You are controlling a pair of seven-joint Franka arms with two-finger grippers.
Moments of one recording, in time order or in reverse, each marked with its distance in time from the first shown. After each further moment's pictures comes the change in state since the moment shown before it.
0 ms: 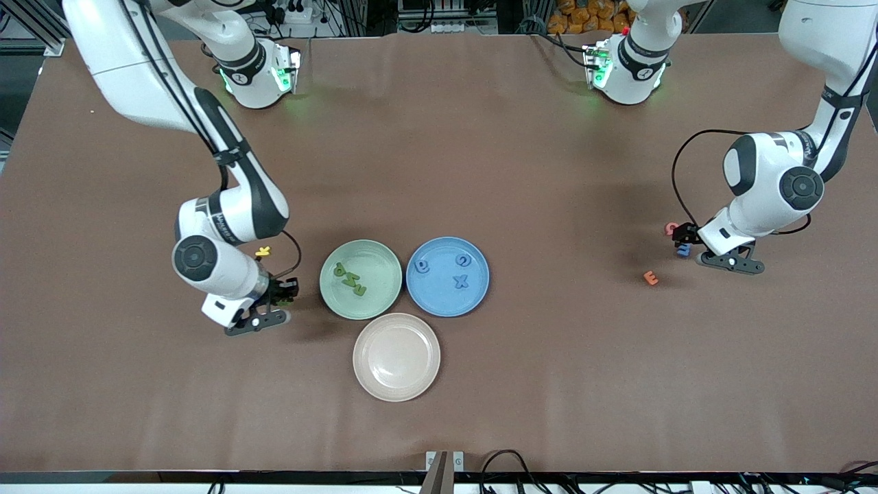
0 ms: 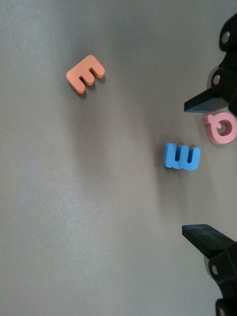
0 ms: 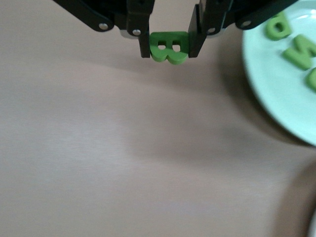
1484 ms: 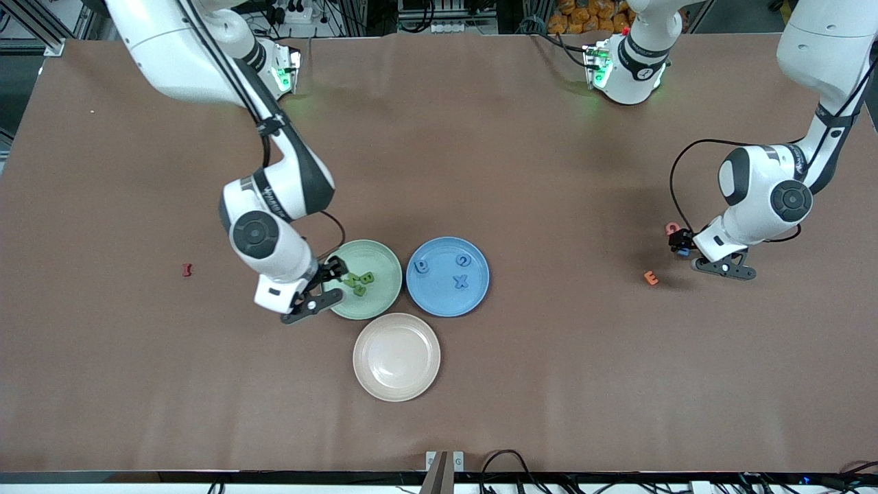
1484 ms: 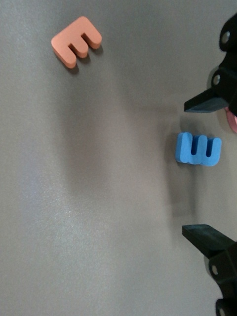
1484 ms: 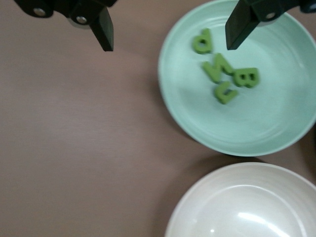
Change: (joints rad) left arm 0.024 0.095 0.000 0.021 0.035 0.053 0.001; right arm 0.168 -0.033 -0.036 0.080 0.000 -0.097 -0.050
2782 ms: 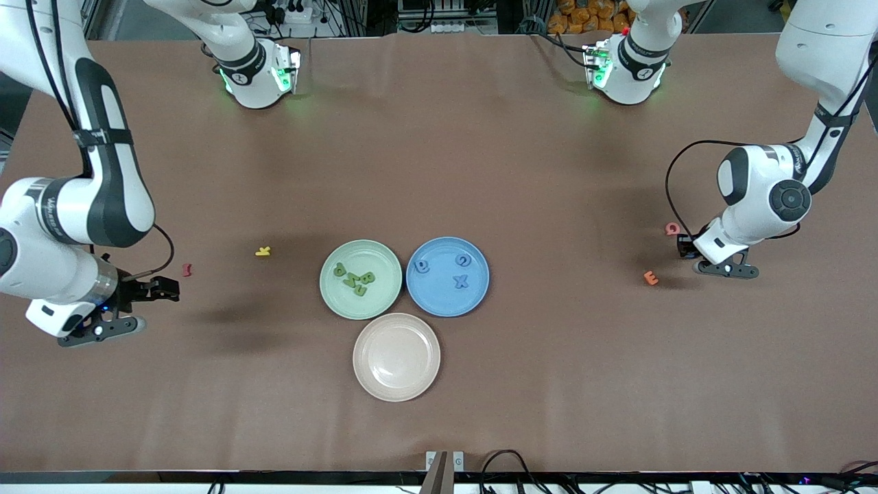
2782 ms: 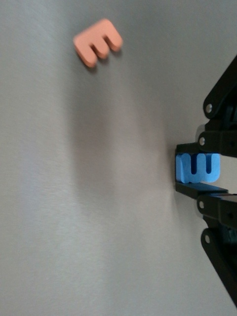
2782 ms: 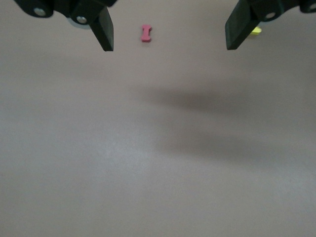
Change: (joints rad) left arm -0.010 -0.005 -0.004 0.005 0.000 0.002 -0.111; right arm -0.365 -0.105 -0.088 0.060 0.001 -0.173 -0.219
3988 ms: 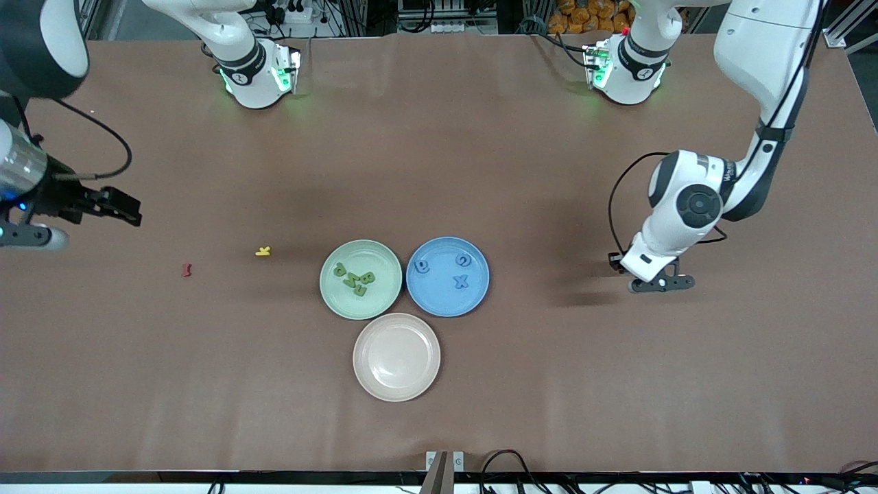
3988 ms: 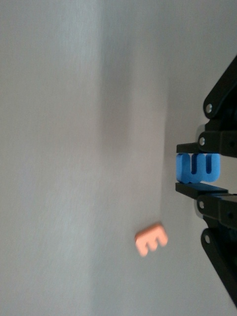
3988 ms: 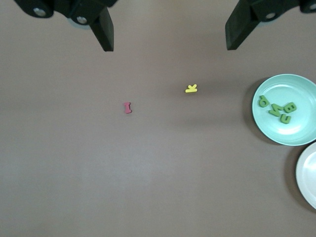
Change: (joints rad) left arm -0.325 -0.005 -0.019 0.127 0.000 -0.092 -0.531; right arm 0.059 -0.367 0.037 0.051 0.000 -0.416 0.326
